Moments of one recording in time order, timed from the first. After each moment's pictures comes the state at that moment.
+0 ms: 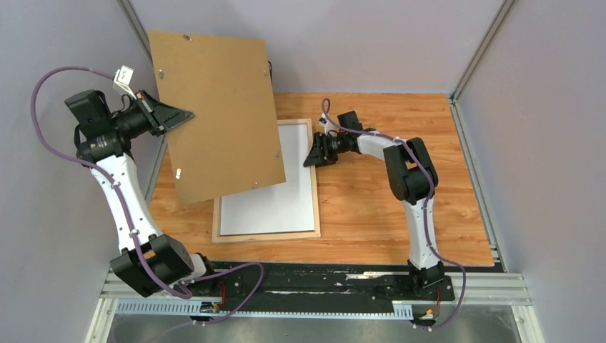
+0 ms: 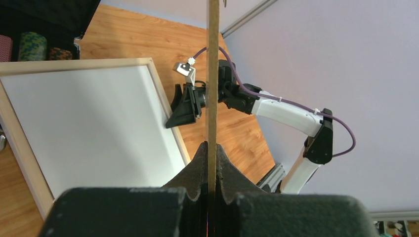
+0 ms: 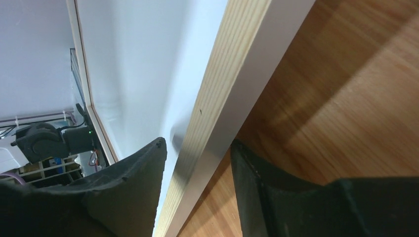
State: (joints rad) left arm 0.54 1.29 1.50 -0.62 1.27 -0.41; right arm 0.38 2.27 1.58 -0.21 -0.85 0.32
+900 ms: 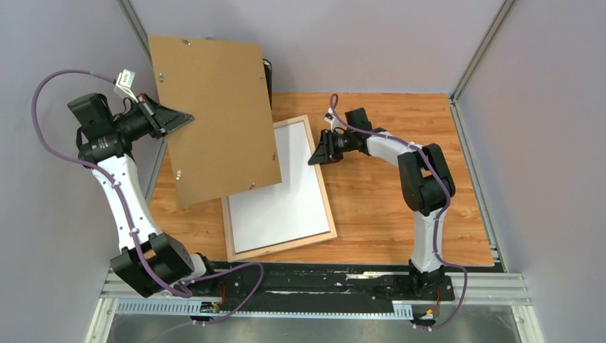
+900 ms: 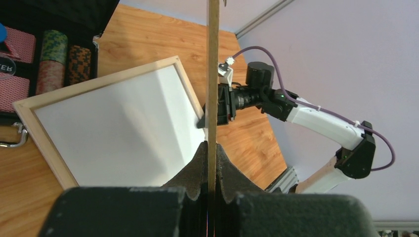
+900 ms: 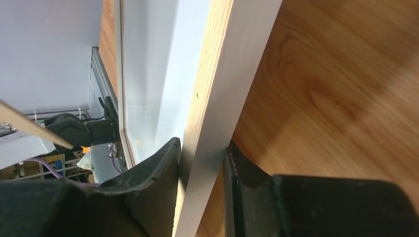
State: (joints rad) left arm 0.54 1.29 1.47 -0.63 1.23 -0.36; right arm 0.38 2.10 1.45 -0.19 -0.88 0.36
